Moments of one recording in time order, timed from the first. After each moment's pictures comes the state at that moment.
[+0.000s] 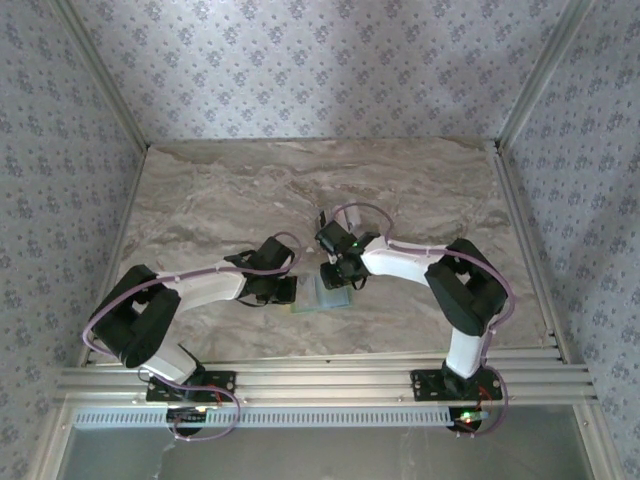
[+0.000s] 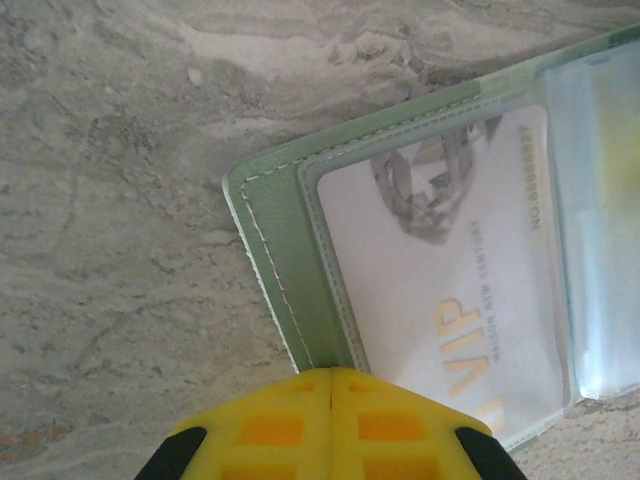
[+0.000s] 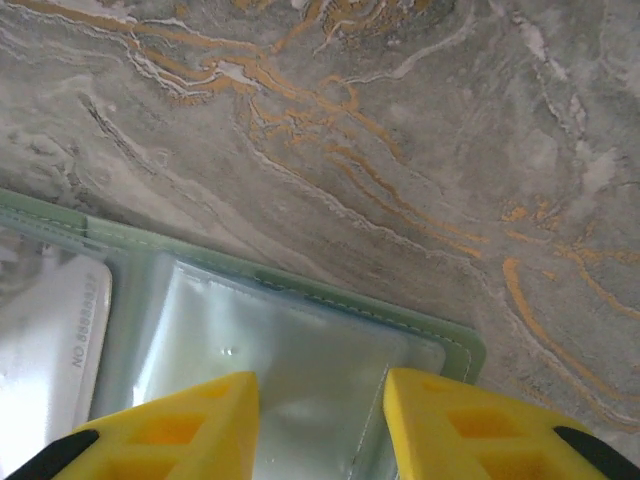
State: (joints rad) left arm -0.73 1.54 0.72 -0.35 0.17 -0.60; right arm 0.81 1.80 1.10 -0.52 0.03 0.38
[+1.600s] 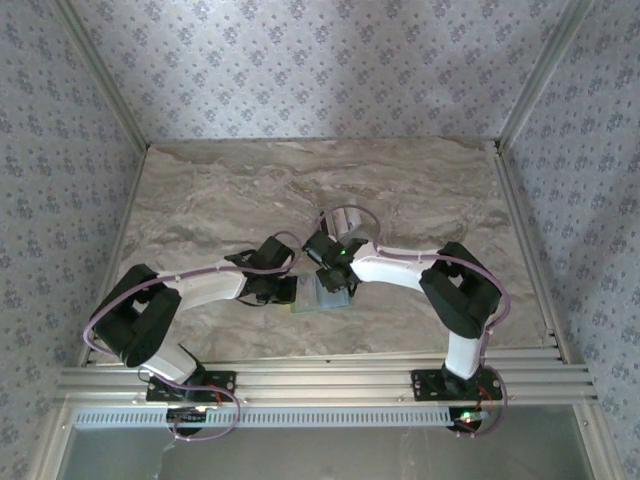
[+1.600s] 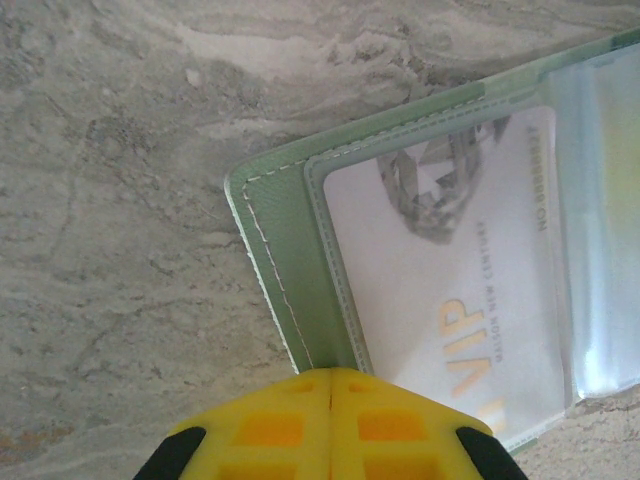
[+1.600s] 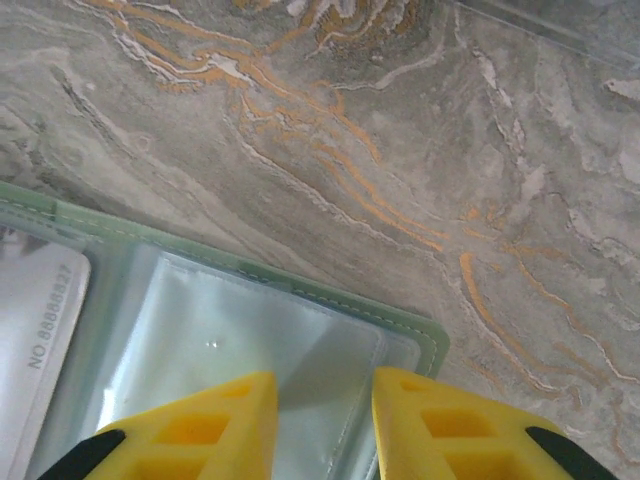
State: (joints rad) left arm -0.73 1.55 0.72 -0.36 0.17 -0.59; right arm 0.90 1.82 1.13 -0.58 0.24 0.35
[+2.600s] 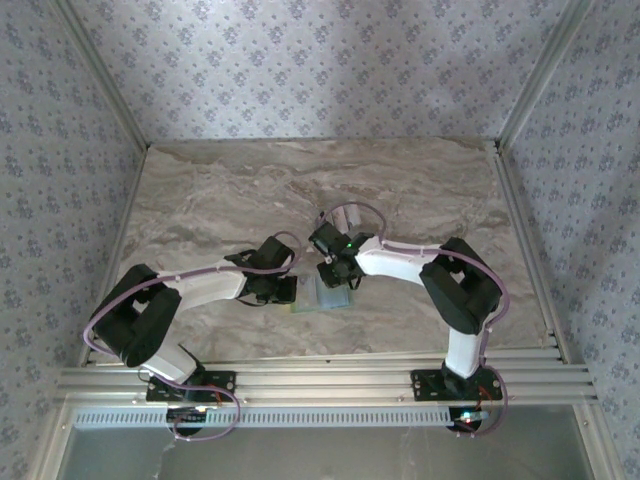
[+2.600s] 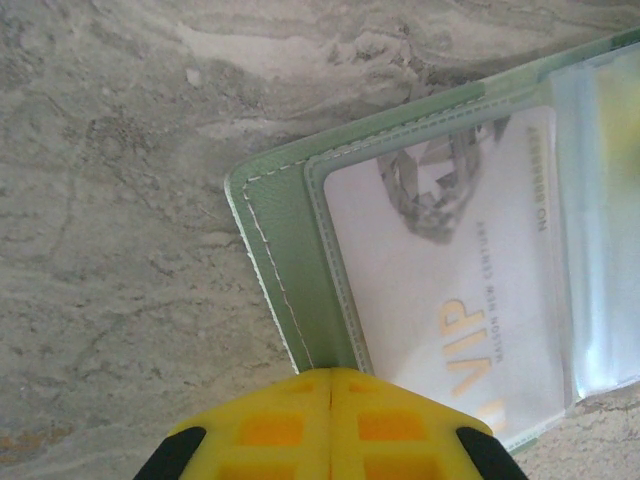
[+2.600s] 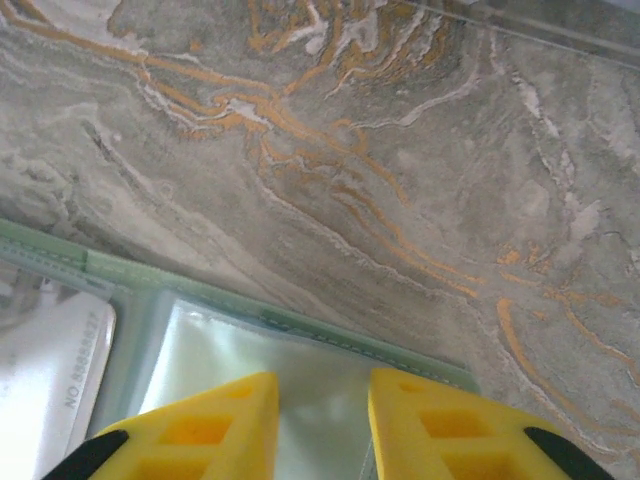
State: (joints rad) left arm -0.72 1.55 0.72 -0.36 0.17 -0.59; right arm 0.82 1.83 1.13 -0.52 0.09 0.35
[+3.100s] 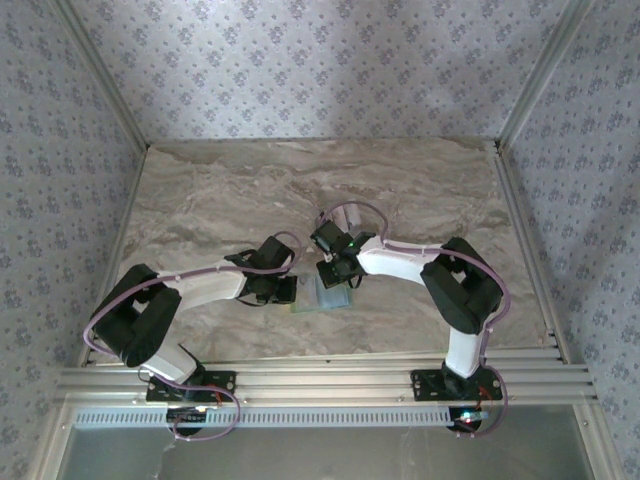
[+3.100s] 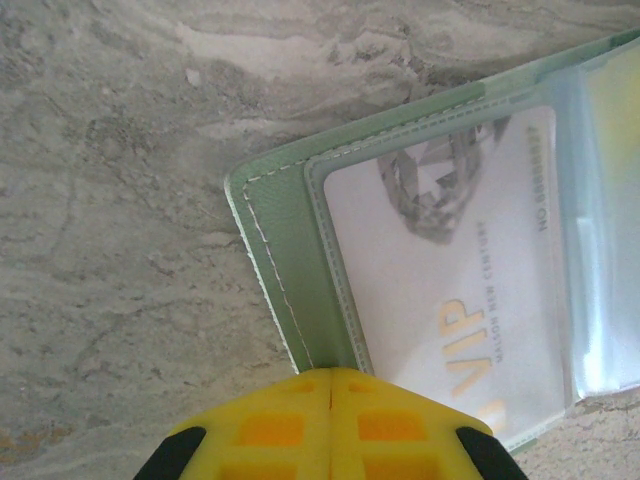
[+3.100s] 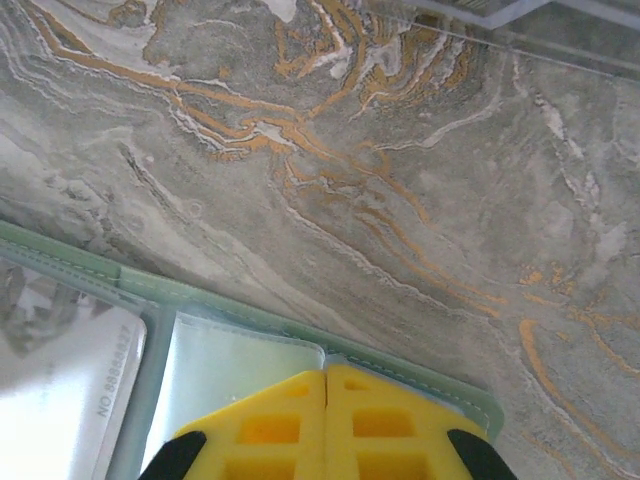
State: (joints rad) left arm -0.72 1.55 0.72 -0.36 0.17 -0.59; right arm 0.82 1.83 1.12 -0.48 0.04 0.35
